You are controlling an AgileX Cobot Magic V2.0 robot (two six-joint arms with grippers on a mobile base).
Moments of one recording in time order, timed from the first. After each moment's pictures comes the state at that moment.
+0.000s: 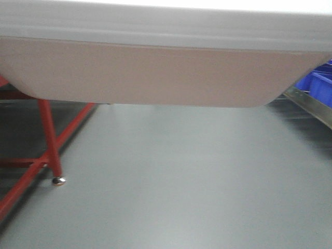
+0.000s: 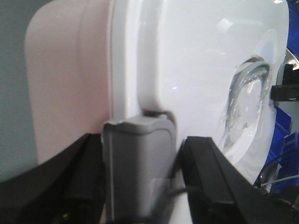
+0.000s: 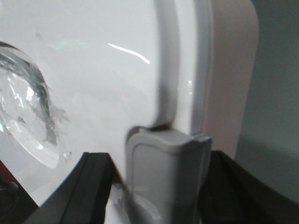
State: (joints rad) left arm 0.07 0.92 -0.93 -1.11 1.14 0.75; right arm -0.13 0.96 -0.93 1.04 1.17 -0.65
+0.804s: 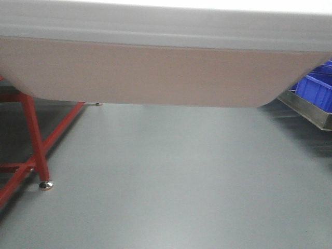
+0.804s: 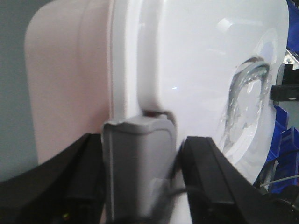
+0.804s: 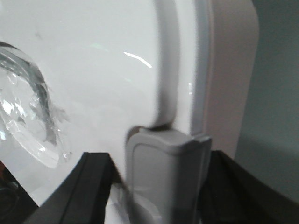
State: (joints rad) left arm 0.07 0.92 -0.93 -1.11 1.14 0.75; right arm -0.13 0.96 -0.93 1.04 1.18 -0.65
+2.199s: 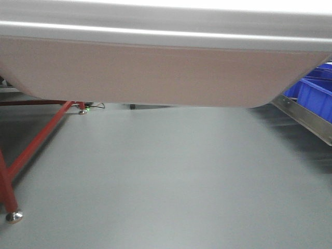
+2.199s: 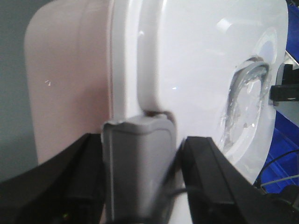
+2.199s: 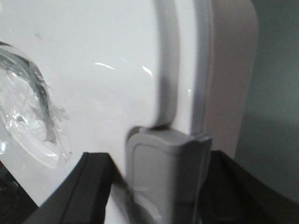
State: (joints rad) left arm 0.07 0.91 -0.93 -1.11 1.14 0.75; right arm -0.13 0.96 -0.93 1.04 1.18 -0.65
